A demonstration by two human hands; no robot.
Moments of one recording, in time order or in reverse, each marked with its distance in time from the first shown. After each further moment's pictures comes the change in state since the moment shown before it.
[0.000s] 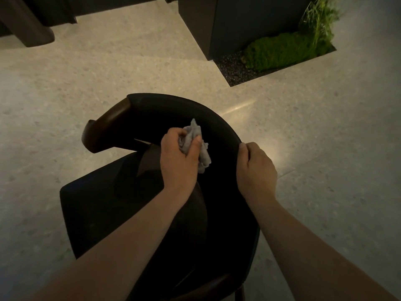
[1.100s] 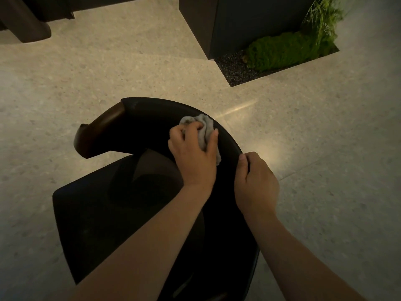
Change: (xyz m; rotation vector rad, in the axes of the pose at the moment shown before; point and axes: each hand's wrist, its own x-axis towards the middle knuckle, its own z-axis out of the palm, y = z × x) left_hand 0.020 0.005 0.055 0.146 0.161 0.068; right_hand 0.000 0.000 0.004 -0.025 0.046 -0.060
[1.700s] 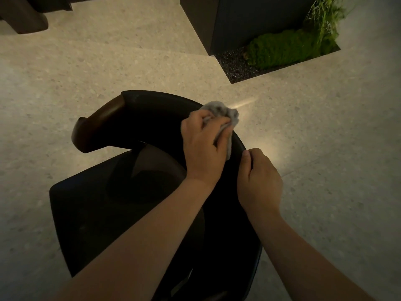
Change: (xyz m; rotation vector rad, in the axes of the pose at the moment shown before) left_hand 0.005 0.005 0.000 -0.040 -0.042 0.283; right_hand -0.001 0.001 0.002 -0.009 0.034 -0.021
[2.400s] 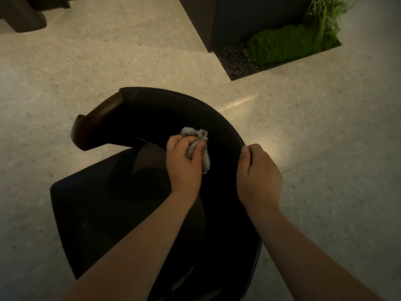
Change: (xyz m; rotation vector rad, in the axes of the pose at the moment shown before) left_hand -0.033 -0.037 -0.014 -0.171 -0.033 -0.357; right_hand 0.001 0.000 0.000 -0.003 -0.015 -0.004
